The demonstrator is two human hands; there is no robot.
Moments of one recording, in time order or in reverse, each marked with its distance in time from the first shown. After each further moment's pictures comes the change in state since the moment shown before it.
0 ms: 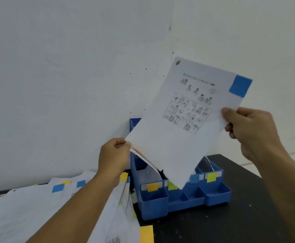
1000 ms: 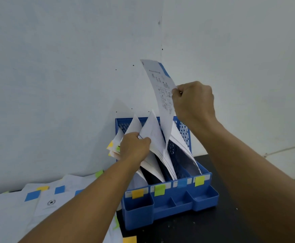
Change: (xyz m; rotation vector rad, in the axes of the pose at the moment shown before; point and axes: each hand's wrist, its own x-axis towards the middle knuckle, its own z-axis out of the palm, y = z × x) left_hand 0.037 0.002 0.105 0.155 -0.162 -0.009; right_hand 0.048 -0.022 0.085 -0.624 -0.019 -0.552
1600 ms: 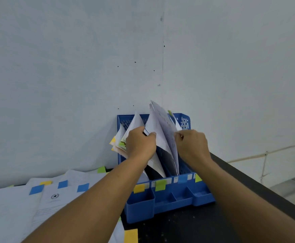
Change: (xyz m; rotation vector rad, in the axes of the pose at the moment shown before) left_hand -0.014 0.006 0.011 0.015 0.098 0.106; right_hand -0.082 0.072 0.049 -0.109 -0.276 0.090
